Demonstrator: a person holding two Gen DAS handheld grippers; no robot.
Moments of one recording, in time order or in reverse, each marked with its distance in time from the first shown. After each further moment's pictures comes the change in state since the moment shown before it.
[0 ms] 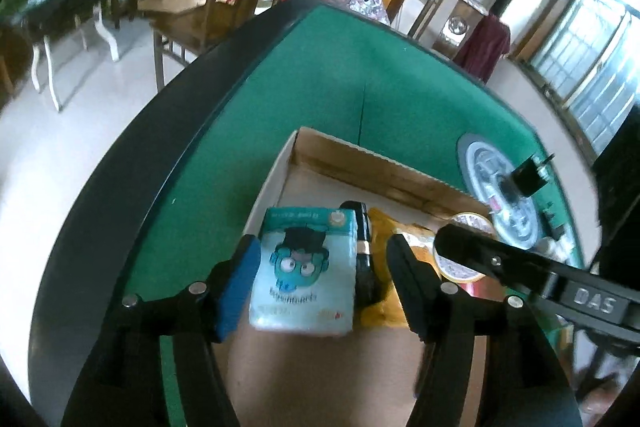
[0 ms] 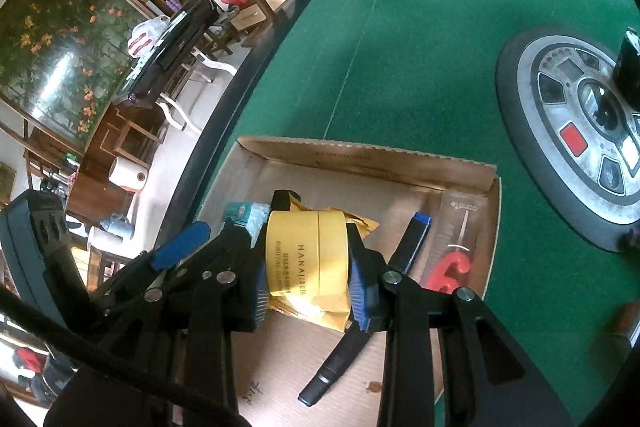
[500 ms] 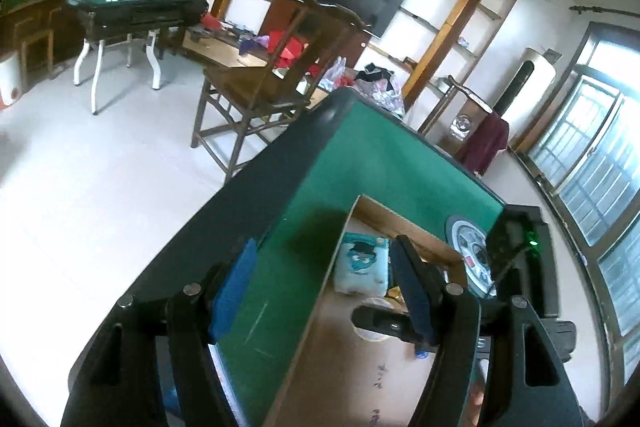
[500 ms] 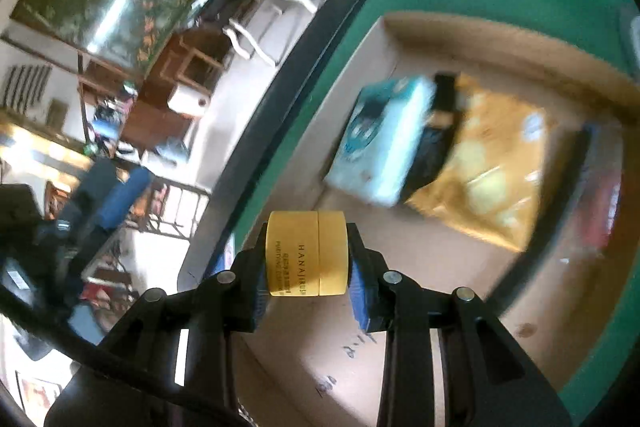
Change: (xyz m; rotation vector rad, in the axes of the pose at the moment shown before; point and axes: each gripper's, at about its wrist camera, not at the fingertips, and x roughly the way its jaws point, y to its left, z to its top) left arm -0.126 0.059 -0.047 -0.138 -0.310 0.011; right arm 0.040 0.065 -0.048 -0.145 0.246 0.209
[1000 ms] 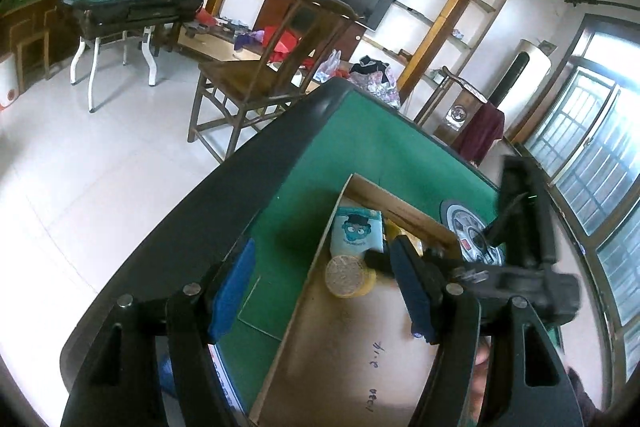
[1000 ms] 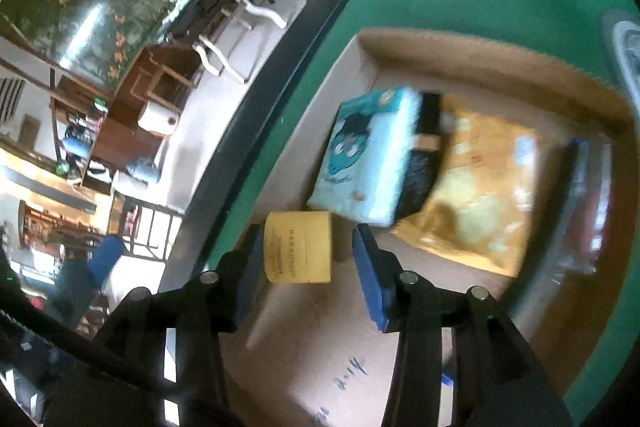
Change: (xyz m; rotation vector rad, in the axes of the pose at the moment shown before) left arm 0.000 -0.002 -0.016 0.010 0.026 -0.015; right arm -0.013 -0.004 0.013 0.049 -0.093 -0.105
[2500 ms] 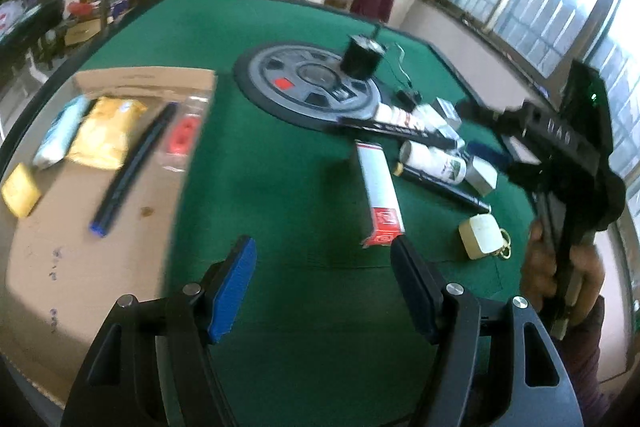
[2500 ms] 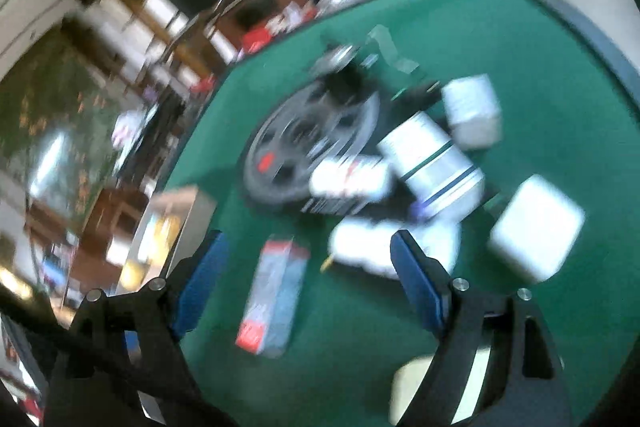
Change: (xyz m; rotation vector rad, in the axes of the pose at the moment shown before) left arm 0.063 -0.269 -0.144 0.384 0.352 -0.129; right arm -0.257 -0.234 -0.114 0.257 -0.483 -0.157
